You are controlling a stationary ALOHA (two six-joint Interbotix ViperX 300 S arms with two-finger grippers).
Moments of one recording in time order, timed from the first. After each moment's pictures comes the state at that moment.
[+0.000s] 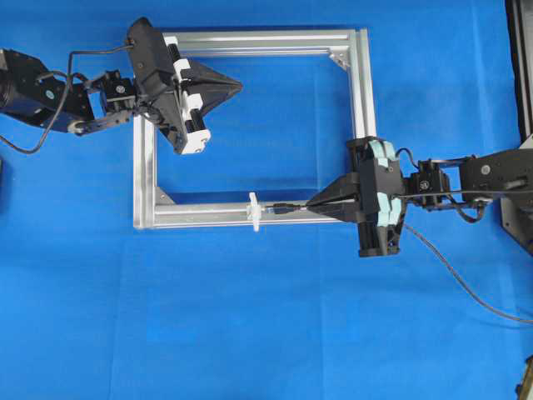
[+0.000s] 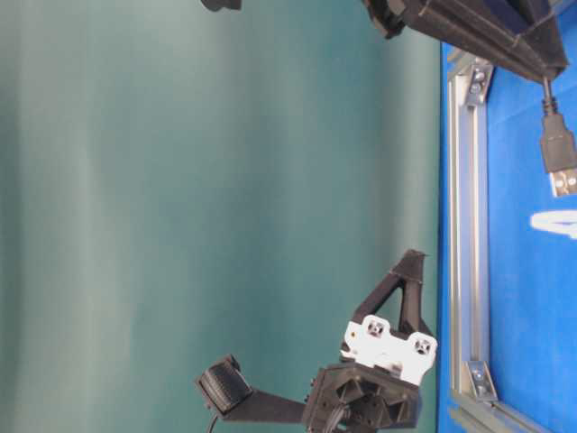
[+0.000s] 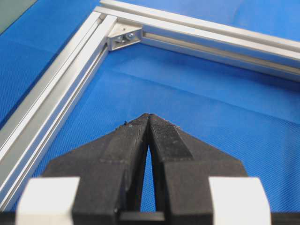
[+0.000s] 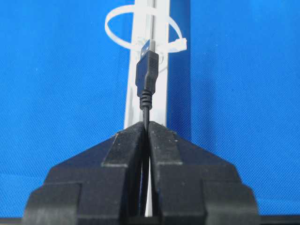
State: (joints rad) left arm 0.27 0.15 0.85 -0.08 -0.74 0.01; right arm 0.07 -0.07 1.00 0.06 -0.41 0.05
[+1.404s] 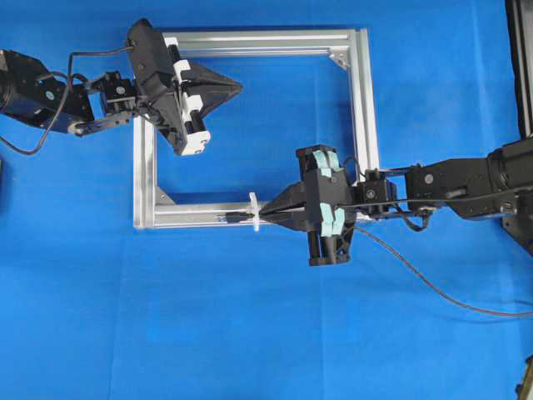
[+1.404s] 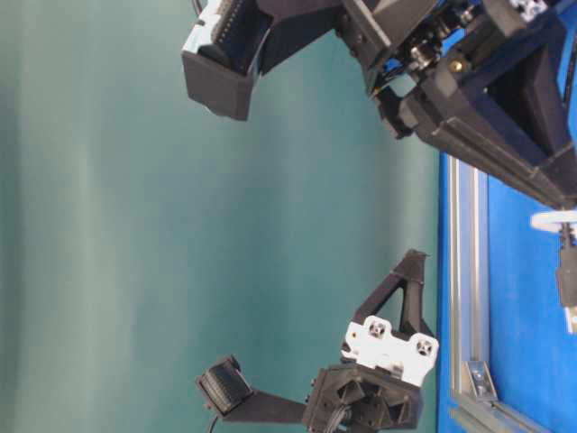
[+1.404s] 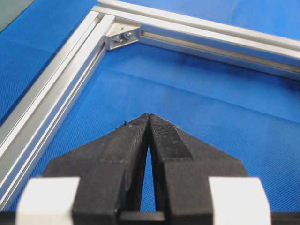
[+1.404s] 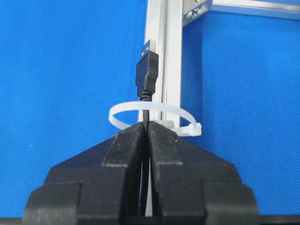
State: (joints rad) left arm 0.27 0.15 0.85 -0.08 -0.74 0.01; right arm 0.09 0.11 0.79 0.06 -0.42 0.05
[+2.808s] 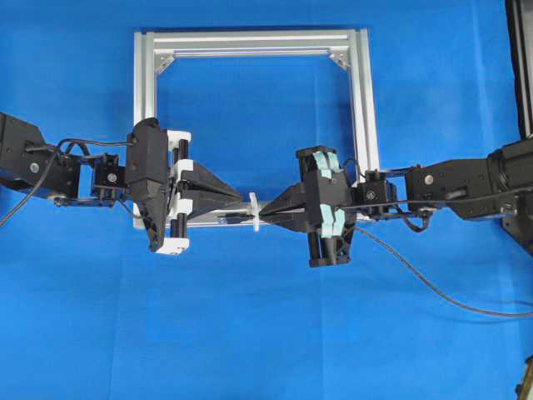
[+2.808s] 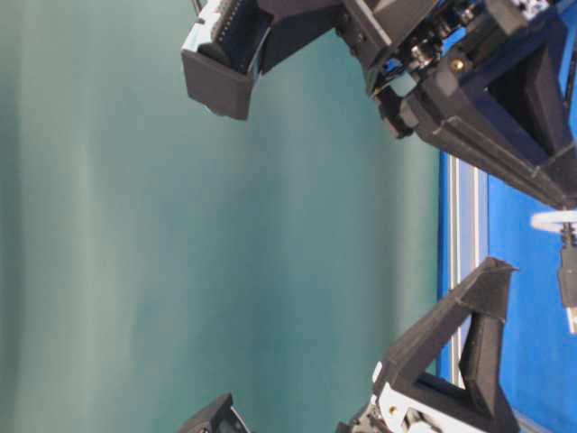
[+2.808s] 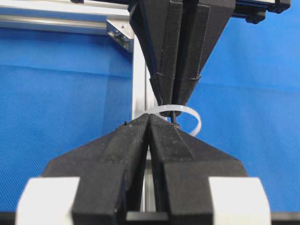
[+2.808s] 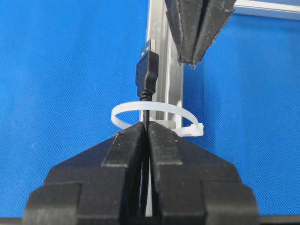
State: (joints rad) left arm -0.07 0.10 0.90 -0.09 -0.71 -0.06; right arm 0.09 0.11 0.79 0.06 -0.42 0.05
